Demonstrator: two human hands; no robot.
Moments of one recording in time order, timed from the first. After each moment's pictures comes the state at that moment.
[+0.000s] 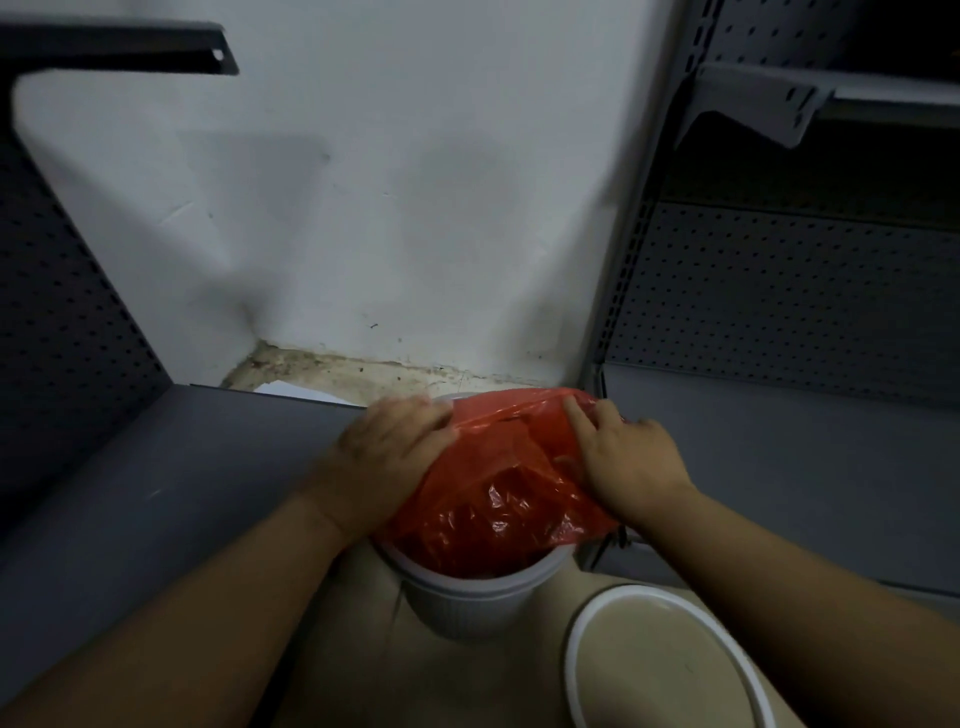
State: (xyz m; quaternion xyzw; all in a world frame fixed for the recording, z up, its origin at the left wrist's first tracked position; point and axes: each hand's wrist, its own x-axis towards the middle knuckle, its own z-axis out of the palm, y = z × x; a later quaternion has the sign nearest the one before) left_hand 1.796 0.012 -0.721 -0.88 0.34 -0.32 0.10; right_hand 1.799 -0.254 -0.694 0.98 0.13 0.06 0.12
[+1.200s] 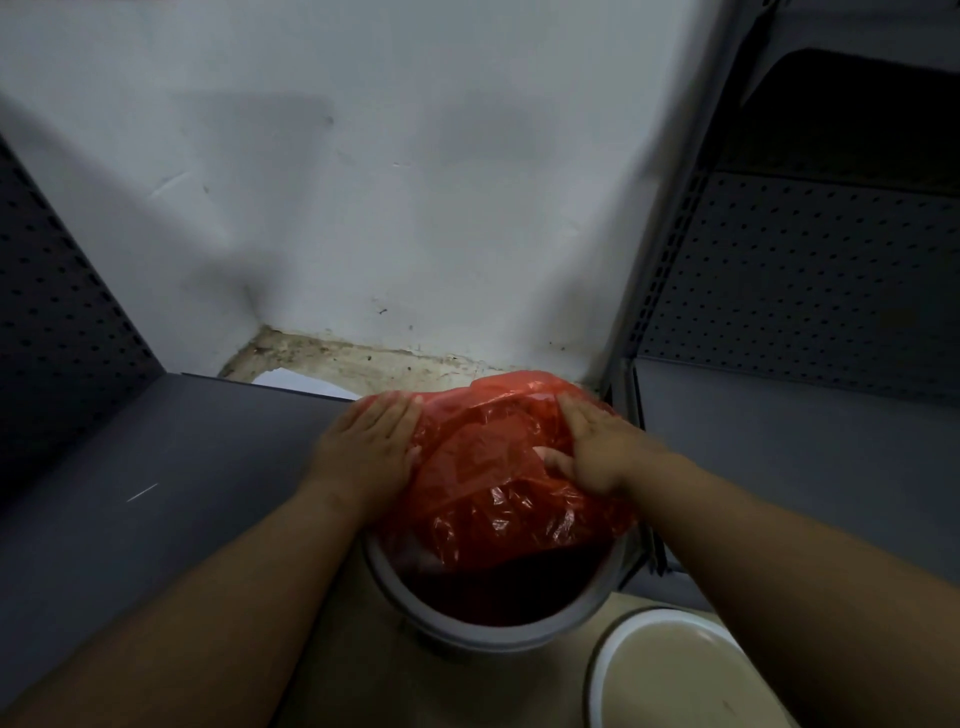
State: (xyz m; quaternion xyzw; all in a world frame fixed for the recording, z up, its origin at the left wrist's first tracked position) left_hand 1.852 0.021 -0.758 -0.99 0.11 0.00 0.10; right_hand 1.875 -0.230 -0.731 0.98 0.12 -0.18 -0.05
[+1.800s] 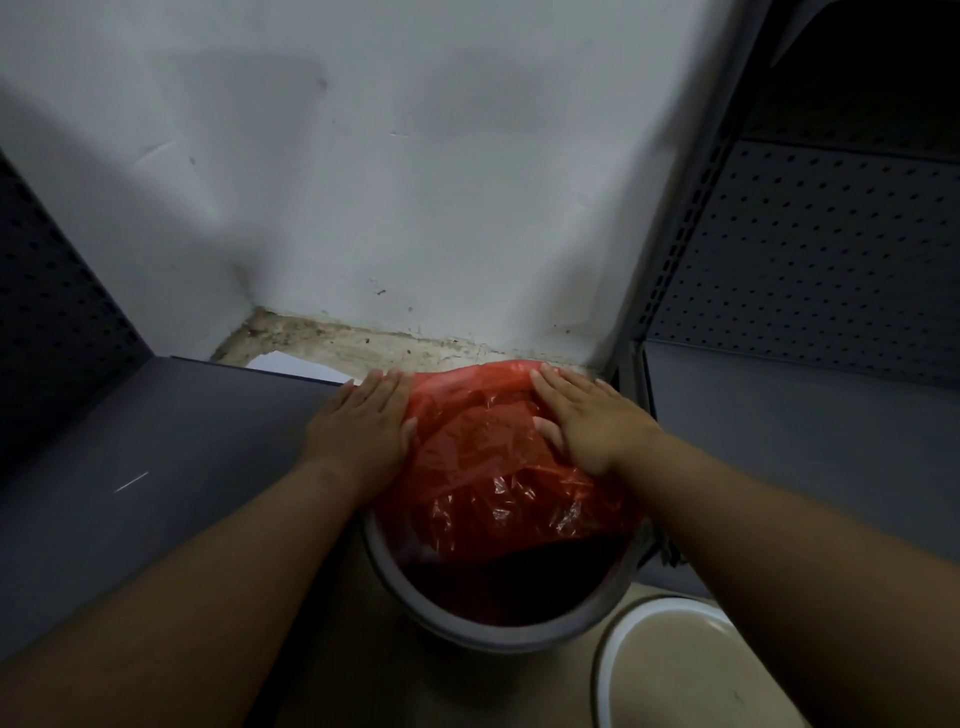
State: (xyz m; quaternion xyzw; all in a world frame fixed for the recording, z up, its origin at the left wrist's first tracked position) left_hand 1.864 0.025 -0.756 -1.00 0.07 0.05 0.01; right_hand 1.894 -0.219 -0.744 0.97 0.19 -0.14 0.02
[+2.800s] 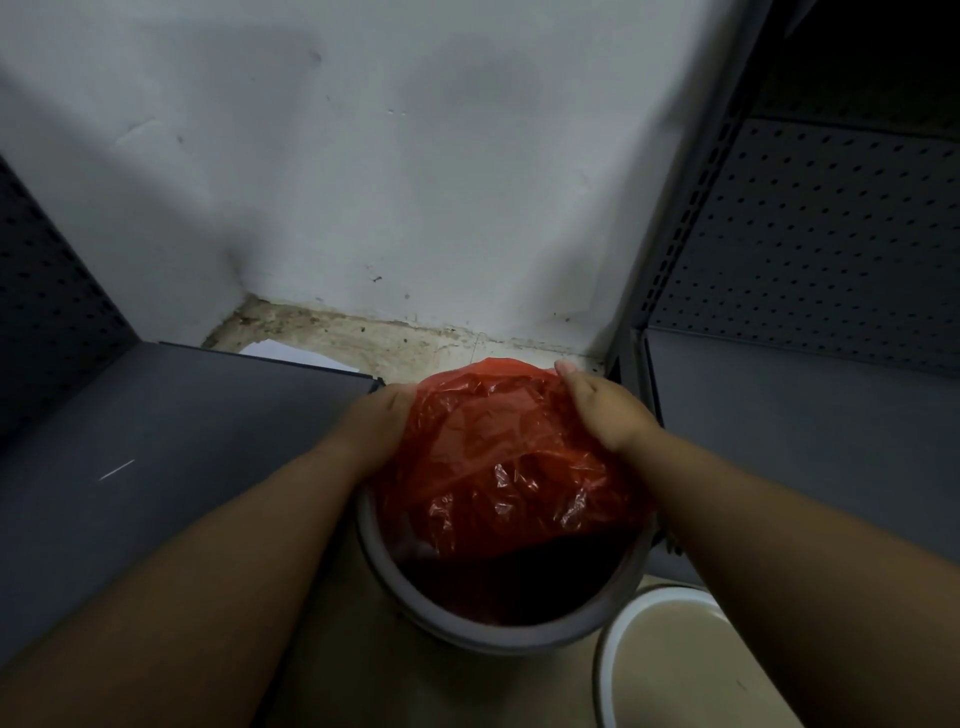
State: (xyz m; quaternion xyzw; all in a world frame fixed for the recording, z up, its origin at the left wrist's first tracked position) left_hand 1.873 0.015 -0.770 -0.91 -0.07 0.08 -0.39; right_hand 1.893 -0.214 -0.754 0.94 -0.03 -0.12 -0.32
